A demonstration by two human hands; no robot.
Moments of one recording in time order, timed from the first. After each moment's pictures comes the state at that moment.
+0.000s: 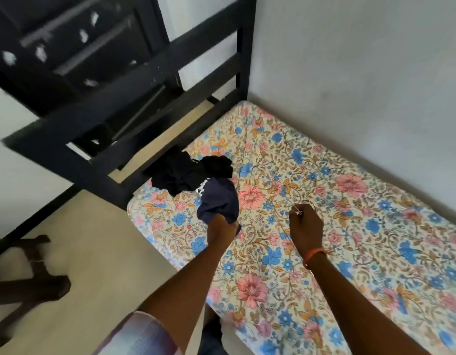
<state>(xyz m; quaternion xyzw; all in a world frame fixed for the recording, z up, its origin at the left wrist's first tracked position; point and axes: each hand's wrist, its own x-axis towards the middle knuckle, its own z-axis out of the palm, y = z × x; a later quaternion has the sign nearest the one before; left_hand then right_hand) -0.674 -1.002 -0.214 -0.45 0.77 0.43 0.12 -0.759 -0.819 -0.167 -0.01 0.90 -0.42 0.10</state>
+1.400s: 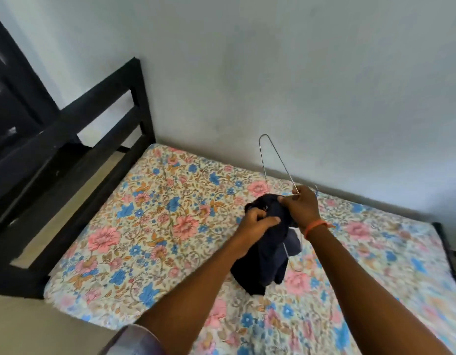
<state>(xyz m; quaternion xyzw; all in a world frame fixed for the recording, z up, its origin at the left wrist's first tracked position) -0.730 -0.842 -0.052 -0.09 0.70 0.67 0.20 -0.780 -0.698 -0.020 0.14 0.86 -0.48 -0.01</state>
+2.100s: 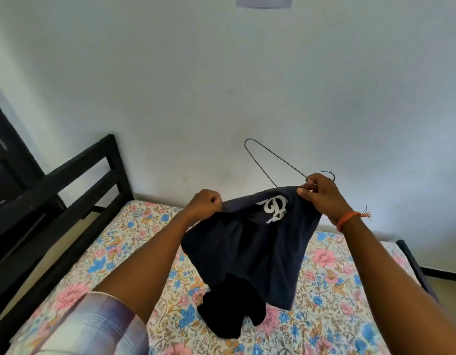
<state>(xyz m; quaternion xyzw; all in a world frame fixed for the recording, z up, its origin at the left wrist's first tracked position) -0.755 -0.766 0.098 0.07 0.89 0.44 0.07 -0.724 -0.448 0.148 -0.01 0.86 -0.50 -0.09</state>
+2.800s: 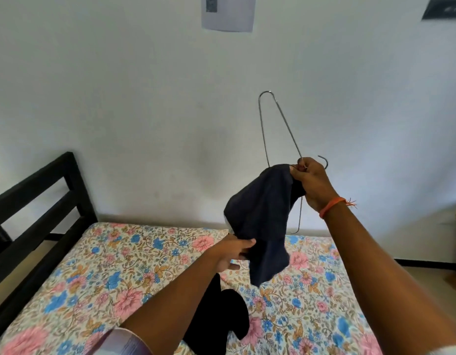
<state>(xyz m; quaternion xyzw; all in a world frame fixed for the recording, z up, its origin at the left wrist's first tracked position) -0.711 -0.669 0.048 -0.01 0.68 0.62 0.38 -0.721 -0.450 0.201 0.02 0.77 -0.61 -0.18</state>
